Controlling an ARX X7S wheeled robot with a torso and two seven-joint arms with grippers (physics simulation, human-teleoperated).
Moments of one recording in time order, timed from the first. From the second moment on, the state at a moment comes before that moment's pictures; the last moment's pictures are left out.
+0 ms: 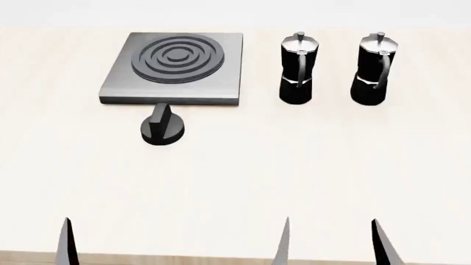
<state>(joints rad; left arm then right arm) 0.18 -0.12 0.10 0.67 -0.03 -0.16 -0.16 -0.17 0.13 -0.06 -0.71 0.12 0.19 0.12</state>
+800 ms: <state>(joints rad) 0.23 -0.17 0.14 0.81 -0.02 -0.18 -0.22 -0.23 0.18 -0.09 -0.86 0.15 0.18 0.16</state>
